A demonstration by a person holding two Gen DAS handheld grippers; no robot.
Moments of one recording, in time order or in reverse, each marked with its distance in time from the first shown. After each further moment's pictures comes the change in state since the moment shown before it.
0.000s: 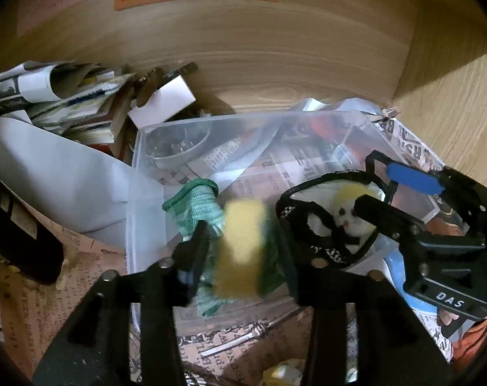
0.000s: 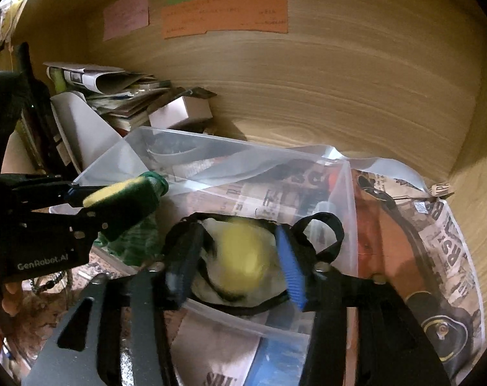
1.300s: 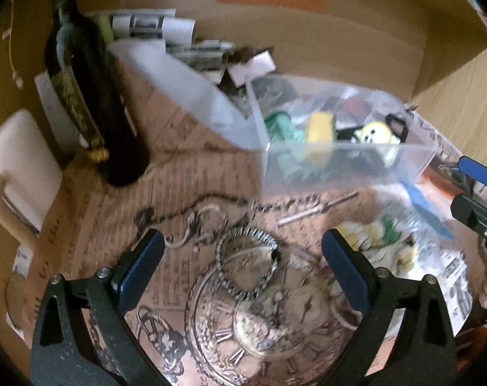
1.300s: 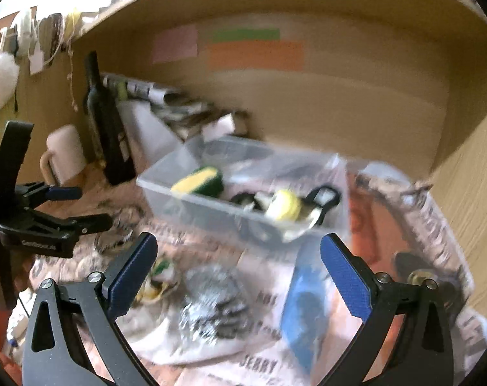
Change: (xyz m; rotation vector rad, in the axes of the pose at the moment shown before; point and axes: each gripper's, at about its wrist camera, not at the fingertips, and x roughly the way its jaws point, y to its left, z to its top) left arm -0.081 0.039 -0.116 -0.126 -0.038 0.151; right arm -0.079 0.039 -0.055 -0.031 -0.095 0.075
